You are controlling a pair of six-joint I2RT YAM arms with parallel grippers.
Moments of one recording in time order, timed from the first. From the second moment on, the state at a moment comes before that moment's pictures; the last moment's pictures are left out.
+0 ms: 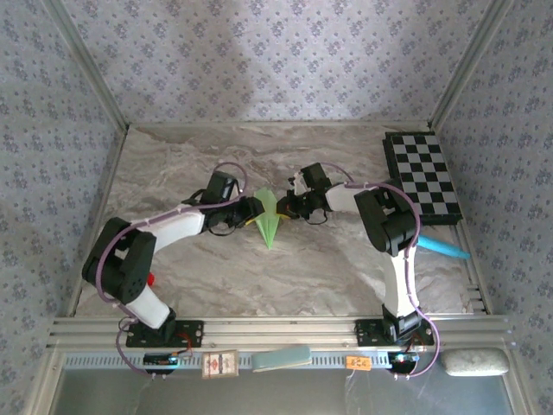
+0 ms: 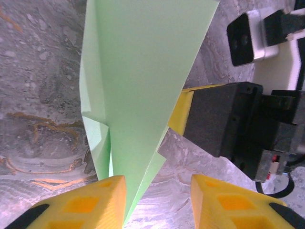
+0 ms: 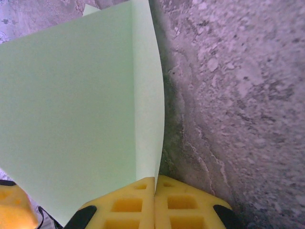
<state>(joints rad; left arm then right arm) -0.51 1.62 0.89 -0.11 0.38 -0.93 0.47 2.09 1.22 -0.06 -0.70 0.67</state>
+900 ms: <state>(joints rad) -0.53 1.70 1.00 -0.24 0.30 -0.83 0.47 2.10 1.22 -0.06 -0.70 0.67</state>
